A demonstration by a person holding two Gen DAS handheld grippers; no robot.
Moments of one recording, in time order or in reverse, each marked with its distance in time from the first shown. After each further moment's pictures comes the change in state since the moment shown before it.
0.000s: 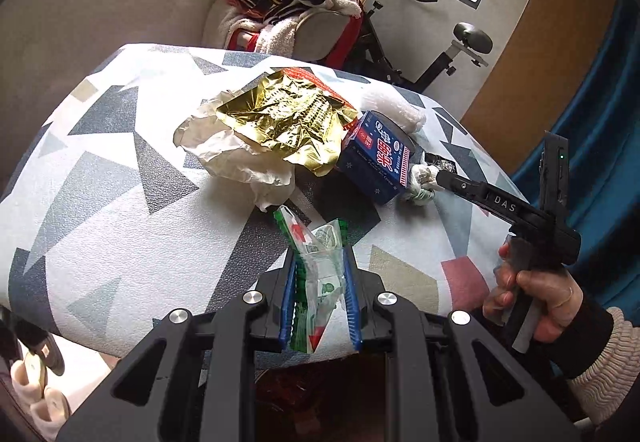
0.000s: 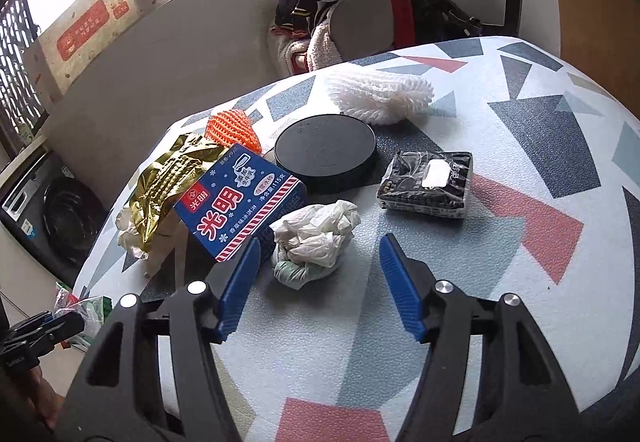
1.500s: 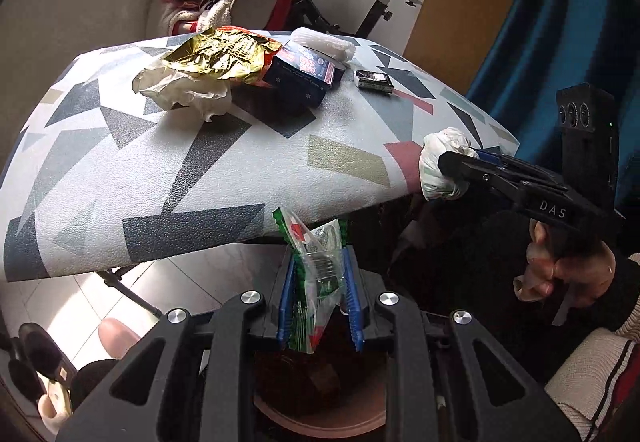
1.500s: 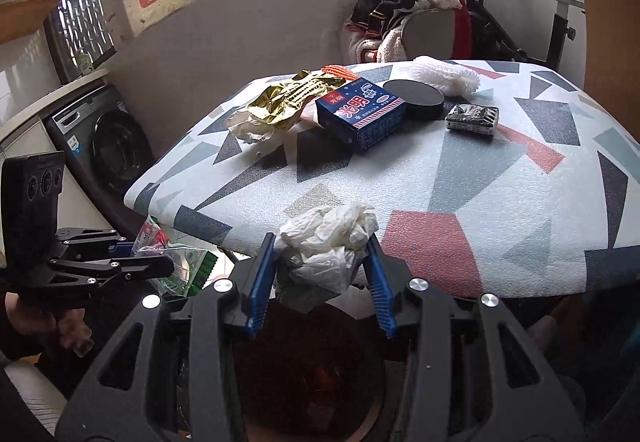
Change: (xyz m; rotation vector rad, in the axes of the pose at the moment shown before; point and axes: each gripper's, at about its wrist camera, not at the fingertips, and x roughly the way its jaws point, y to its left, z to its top) left arm -0.029 -0.028 -0.092 0.232 0.099 -0.100; right arm -0.116 0.061 -0.120 -0.229 -0.010 0.106
